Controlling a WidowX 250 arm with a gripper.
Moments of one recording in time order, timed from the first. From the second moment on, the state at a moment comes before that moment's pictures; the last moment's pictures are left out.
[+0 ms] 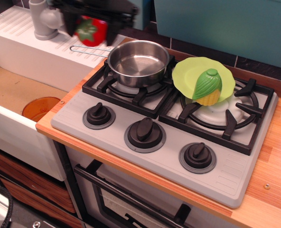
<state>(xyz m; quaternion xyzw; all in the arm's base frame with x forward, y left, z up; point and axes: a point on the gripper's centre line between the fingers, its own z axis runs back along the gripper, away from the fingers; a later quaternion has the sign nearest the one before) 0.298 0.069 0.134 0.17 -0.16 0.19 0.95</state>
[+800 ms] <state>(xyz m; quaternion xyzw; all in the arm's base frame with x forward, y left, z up) 0.339 0.052 0.096 0.13 -0.19 0.19 0.96</state>
